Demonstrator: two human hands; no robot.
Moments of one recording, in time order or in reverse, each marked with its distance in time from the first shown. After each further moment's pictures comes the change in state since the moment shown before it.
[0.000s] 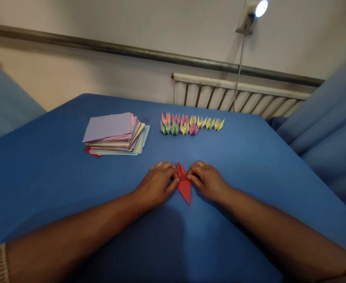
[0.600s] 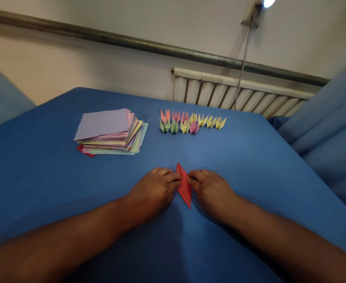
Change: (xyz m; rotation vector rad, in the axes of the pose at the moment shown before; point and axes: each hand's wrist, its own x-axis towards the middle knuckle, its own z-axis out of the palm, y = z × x) left_hand -0.007 -0.006 -0.002 0.170 -0.073 0.292; right_hand -0.018 -0.023 -0.012 -0.413 -0.179 -0.148
